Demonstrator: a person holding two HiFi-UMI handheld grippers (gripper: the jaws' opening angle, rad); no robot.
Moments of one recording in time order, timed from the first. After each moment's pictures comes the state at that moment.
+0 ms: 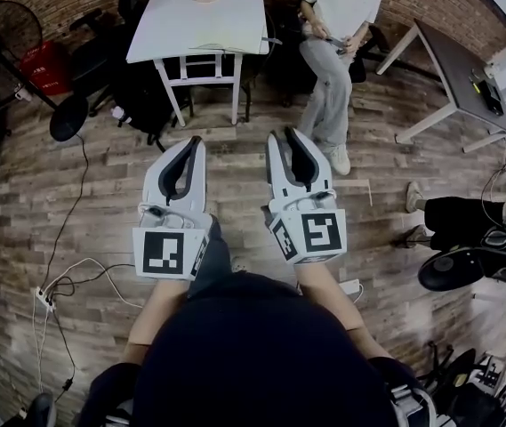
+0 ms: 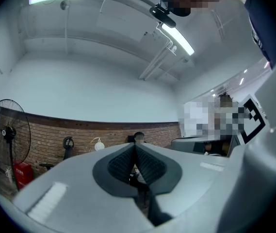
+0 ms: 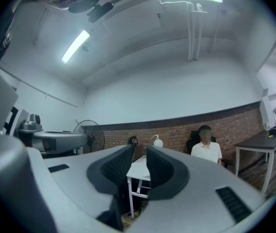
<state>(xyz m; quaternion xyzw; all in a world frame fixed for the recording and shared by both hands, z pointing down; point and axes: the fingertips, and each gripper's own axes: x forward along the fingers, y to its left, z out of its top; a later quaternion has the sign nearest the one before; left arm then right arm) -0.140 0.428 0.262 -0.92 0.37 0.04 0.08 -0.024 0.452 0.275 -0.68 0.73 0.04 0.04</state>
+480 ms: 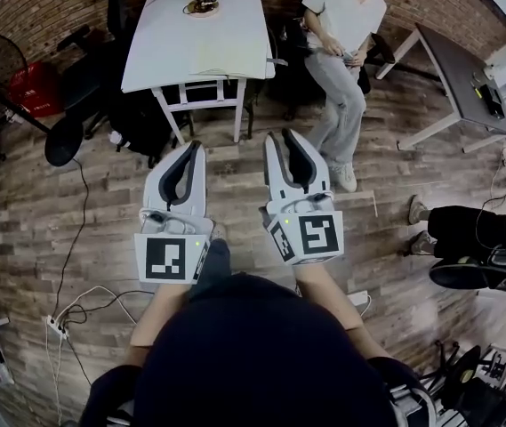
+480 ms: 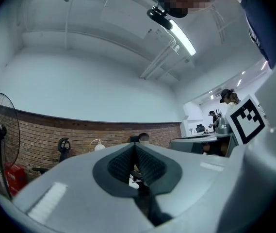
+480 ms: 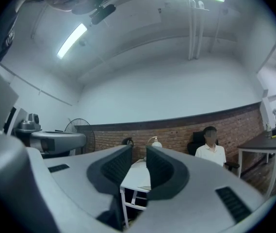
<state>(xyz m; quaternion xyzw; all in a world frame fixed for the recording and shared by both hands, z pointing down) -0.131 0.291 0.263 -0.93 0.35 0.03 0.06 -0.020 0.315 0.267 -0.69 0.72 0.05 0.04</state>
